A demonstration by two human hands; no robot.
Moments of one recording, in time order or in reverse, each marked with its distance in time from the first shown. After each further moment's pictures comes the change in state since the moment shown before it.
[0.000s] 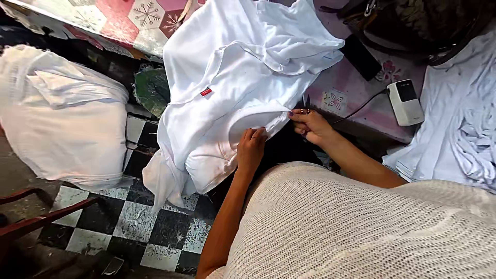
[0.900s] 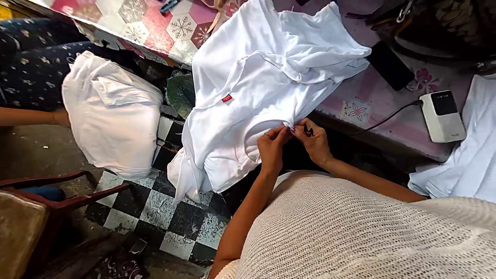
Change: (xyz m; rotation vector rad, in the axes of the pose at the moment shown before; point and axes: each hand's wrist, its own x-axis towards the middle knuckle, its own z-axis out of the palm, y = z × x) left_hand 0.044 0.070 -0.012 -1.116 0.217 -0.793; right_hand 0.003 0.042 0.028 -0.223 0.023 -0.556
